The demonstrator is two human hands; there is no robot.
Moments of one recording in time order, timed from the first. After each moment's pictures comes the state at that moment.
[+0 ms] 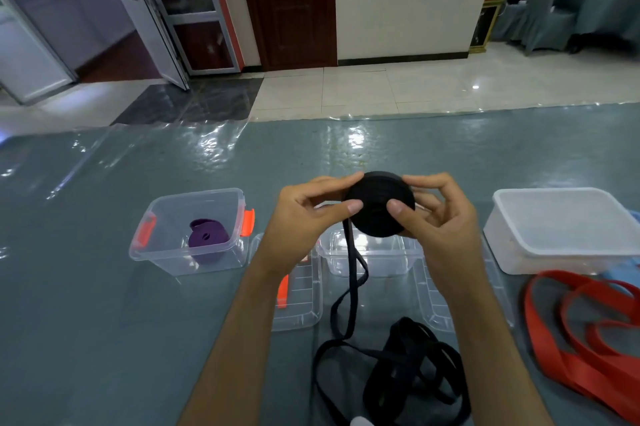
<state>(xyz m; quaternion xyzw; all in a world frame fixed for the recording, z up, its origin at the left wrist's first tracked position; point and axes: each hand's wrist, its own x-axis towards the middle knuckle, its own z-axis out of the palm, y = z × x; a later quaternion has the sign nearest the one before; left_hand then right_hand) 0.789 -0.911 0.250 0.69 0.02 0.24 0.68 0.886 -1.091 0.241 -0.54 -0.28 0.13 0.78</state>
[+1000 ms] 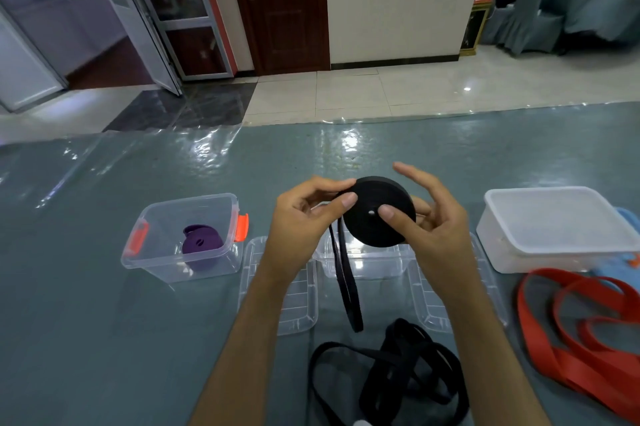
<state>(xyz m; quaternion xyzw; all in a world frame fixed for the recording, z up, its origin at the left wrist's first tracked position) 0.795 -0.923 0.246 0.69 0.04 0.30 0.66 0.888 -1.094 0.239 -0.56 -0.31 0.12 0.76</state>
